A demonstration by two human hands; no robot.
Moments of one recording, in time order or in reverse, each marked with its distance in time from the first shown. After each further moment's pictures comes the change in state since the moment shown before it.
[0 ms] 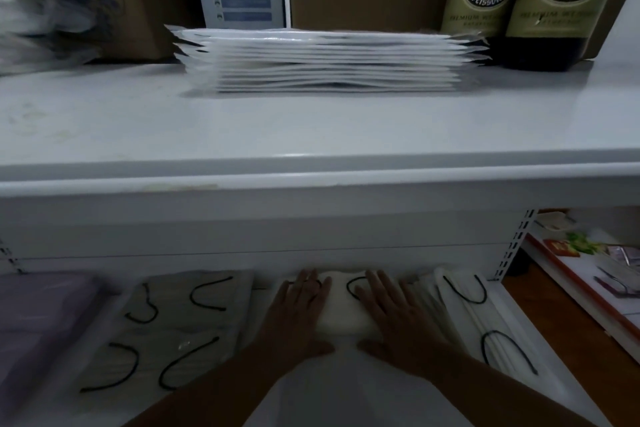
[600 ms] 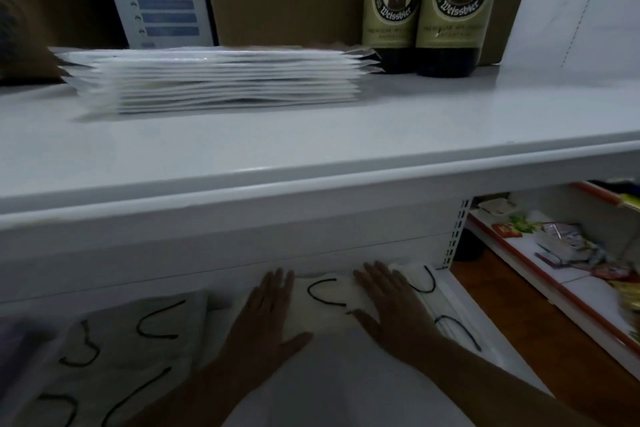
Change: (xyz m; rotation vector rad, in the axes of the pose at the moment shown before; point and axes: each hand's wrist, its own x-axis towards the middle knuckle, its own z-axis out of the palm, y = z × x) left_hand 0.003 0.014 -0.015 -0.274 0.211 -0.024; right_hand -0.027 0.039 -0.002 0.238 0.154 0.258
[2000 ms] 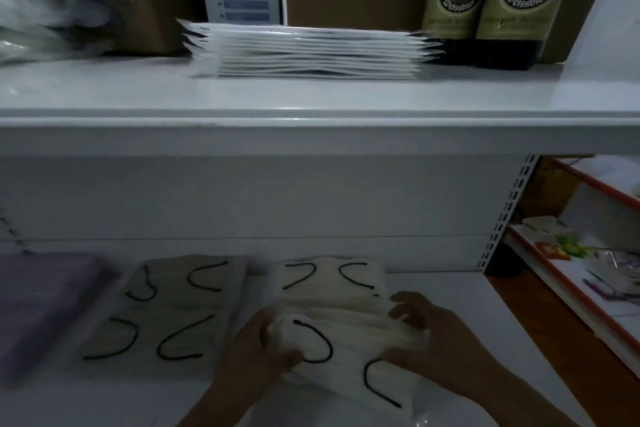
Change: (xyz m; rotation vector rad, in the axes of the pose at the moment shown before) left_hand -0.086 0.003 -0.008 -0.754 0.032 -0.752; right_hand -0.050 -0.023 -0.056 0.668 -0.322 0.125
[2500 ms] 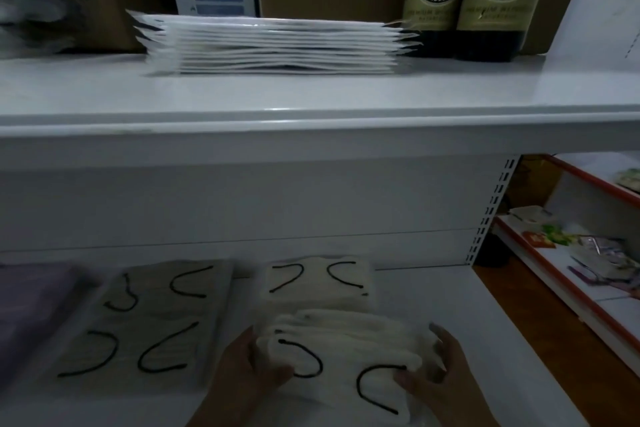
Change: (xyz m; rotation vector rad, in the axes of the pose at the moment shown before) left_hand -0.006 0.005 0.009 -0.105 -0.032 -0.035; right_hand -0.027 0.049 0.054 0.788 0.382 0.308
